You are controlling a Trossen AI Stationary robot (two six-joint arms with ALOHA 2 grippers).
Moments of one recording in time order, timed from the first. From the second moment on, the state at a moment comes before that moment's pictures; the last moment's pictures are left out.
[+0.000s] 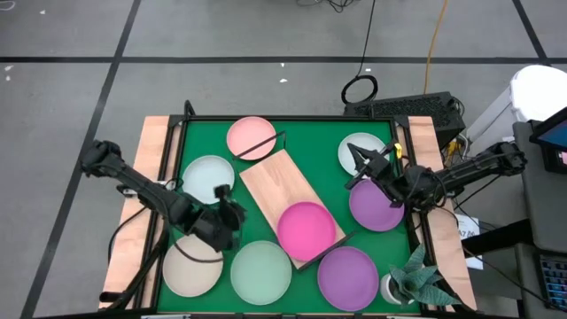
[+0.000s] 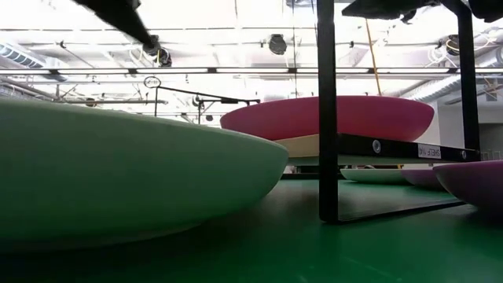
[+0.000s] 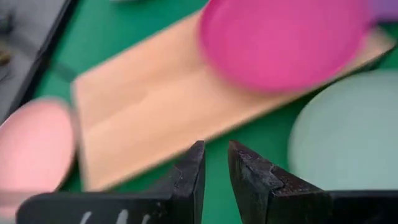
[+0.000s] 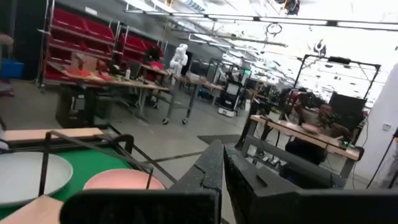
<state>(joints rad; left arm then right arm) -0.53 1.39 1.10 -0.80 -0.59 -0.47 0.27 0.93 0.45 0.80 1.05 -0.54</state>
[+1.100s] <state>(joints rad) -0.29 1.38 0.76 -0.94 -0.34 -0.85 -0.45 0.97 0.89 0.08 0.30 -0.08</state>
